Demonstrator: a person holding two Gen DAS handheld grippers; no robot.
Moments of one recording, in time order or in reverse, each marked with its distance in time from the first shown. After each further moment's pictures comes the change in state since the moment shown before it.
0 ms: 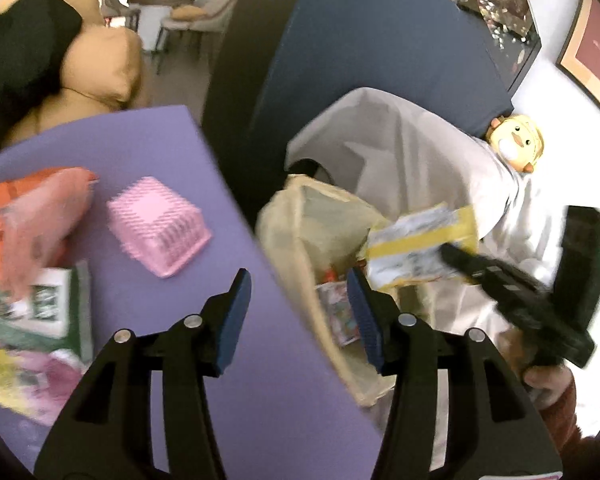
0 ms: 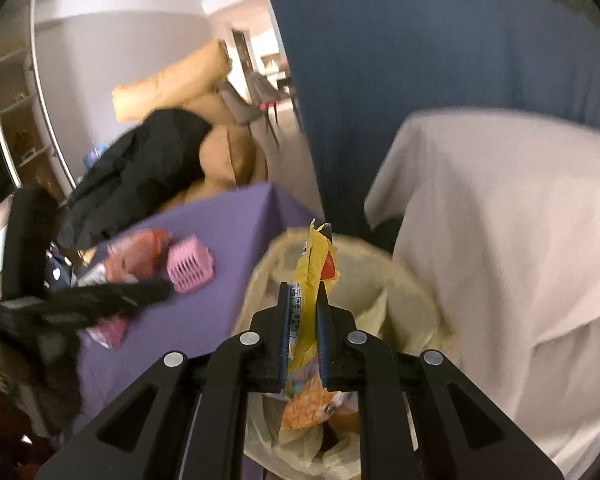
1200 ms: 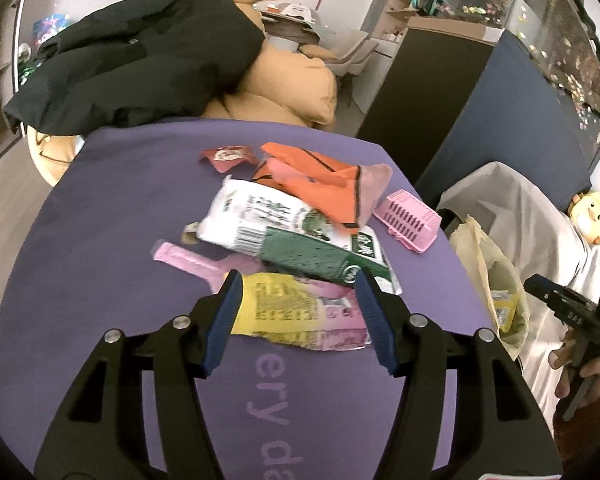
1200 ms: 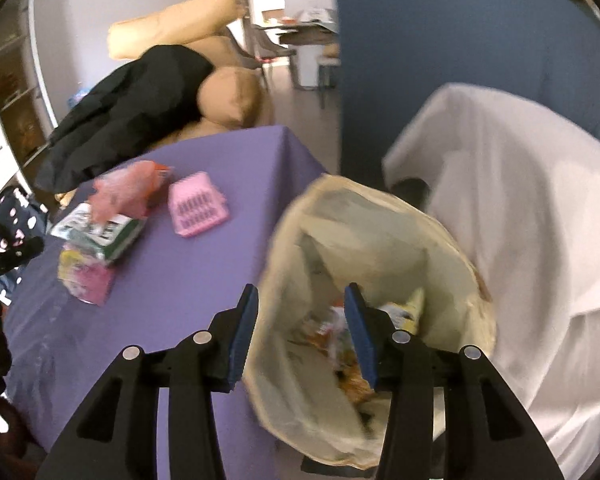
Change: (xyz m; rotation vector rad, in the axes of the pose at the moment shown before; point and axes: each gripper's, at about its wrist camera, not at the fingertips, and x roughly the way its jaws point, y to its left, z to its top) left arm -0.129 0.158 -0.078 -0.234 -0.179 0.309; right arm 0.012 0.082 -0.003 -0.152 0.087 -0.085
